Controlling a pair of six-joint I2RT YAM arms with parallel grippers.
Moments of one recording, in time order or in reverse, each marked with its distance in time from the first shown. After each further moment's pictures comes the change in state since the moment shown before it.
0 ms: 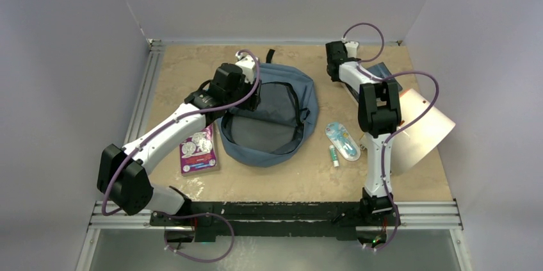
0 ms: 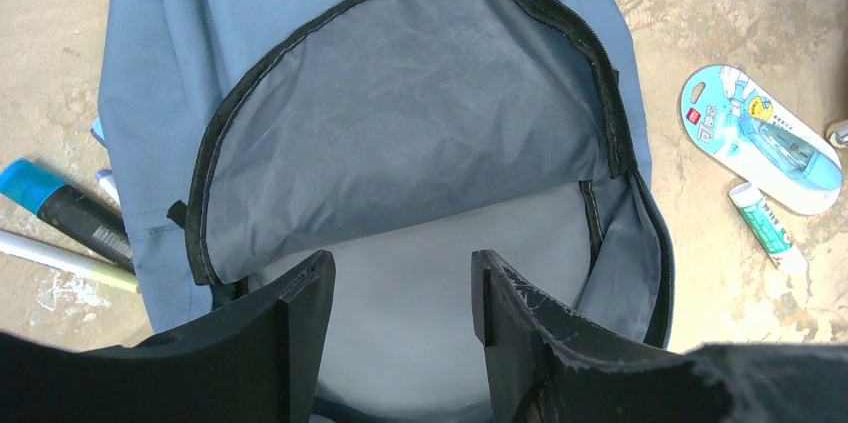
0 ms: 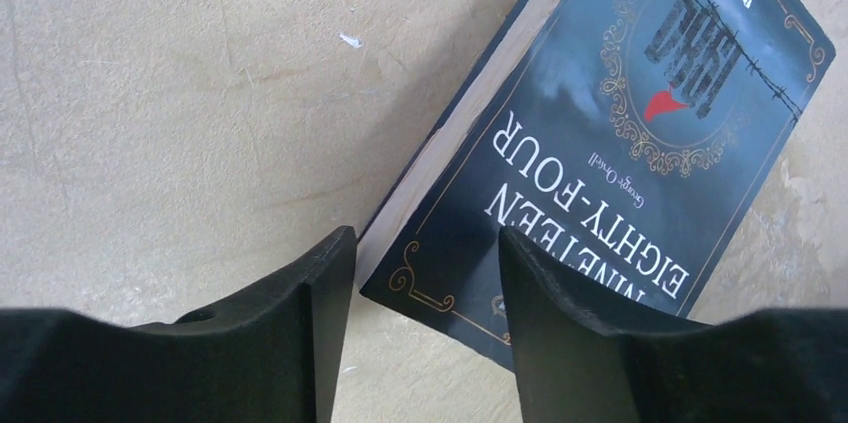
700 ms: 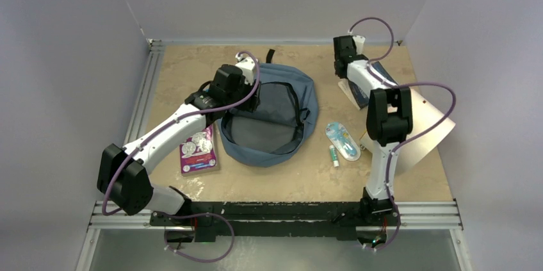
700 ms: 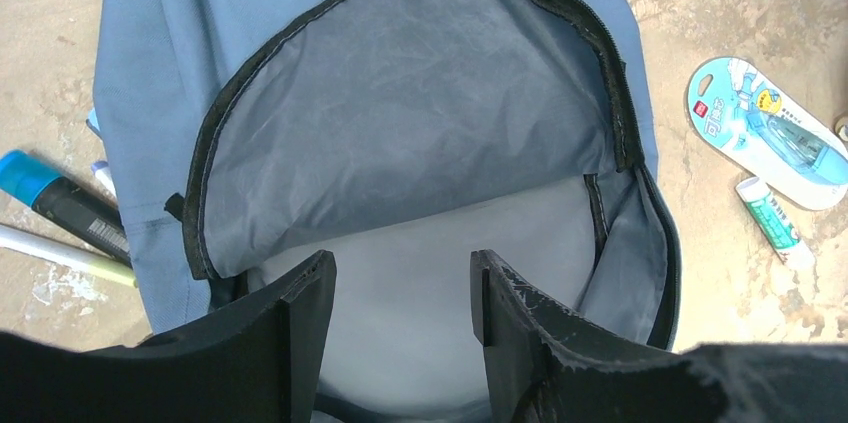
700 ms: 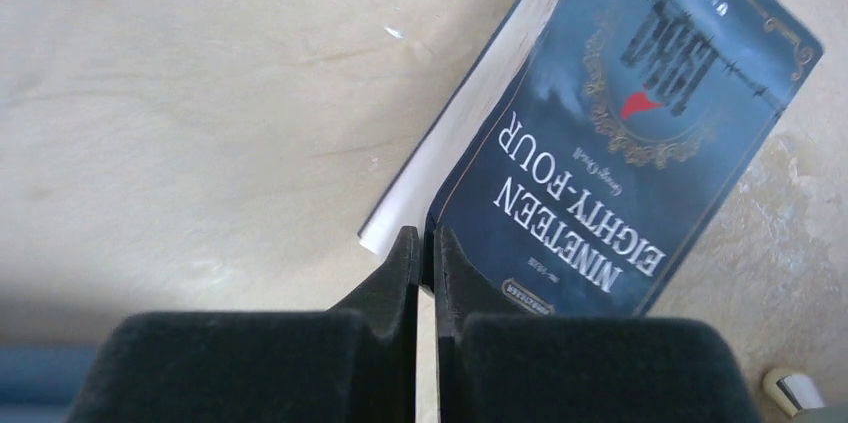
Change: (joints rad) left arm 0.002 0.000 -0.015 0.000 0.000 -0.001; right arm -0.009 -0.137 -0.080 0.005 -0.133 0.007
